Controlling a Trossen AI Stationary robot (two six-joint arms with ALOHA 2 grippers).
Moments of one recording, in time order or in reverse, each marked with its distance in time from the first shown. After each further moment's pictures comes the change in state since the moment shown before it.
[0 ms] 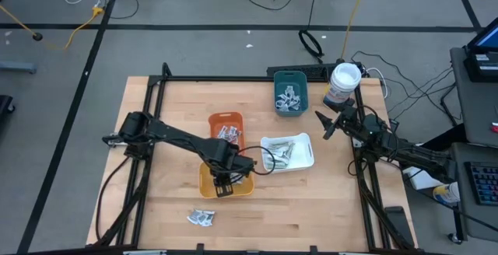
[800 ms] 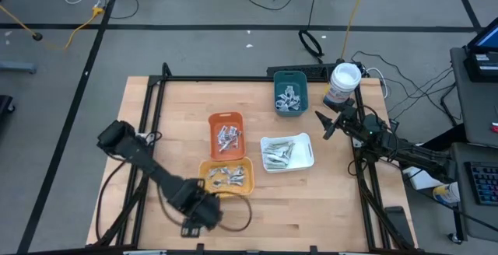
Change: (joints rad) left arm -0.399 -0.103 0.000 0.000 -0.003 -0.142; right arm 0.000 0.000 0.000 0.000 0.000 0.000
